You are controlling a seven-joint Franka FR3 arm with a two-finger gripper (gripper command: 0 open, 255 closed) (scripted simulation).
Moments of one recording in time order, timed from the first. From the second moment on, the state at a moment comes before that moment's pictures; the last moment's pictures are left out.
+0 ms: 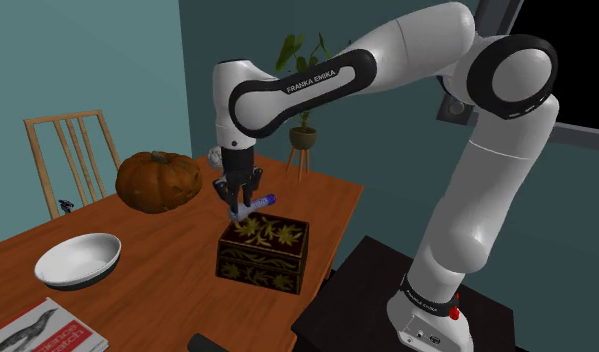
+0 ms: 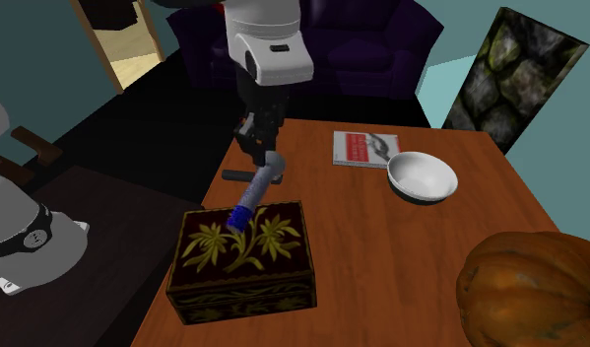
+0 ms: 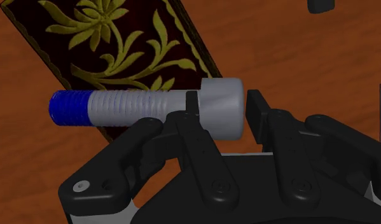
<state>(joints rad) 0.07 -0.01 0.38 -2.07 0.04 1.98 0.46</state>
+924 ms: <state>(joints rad) 0.05 -0.17 0.34 -2.35 0.10 2.11 0.37</state>
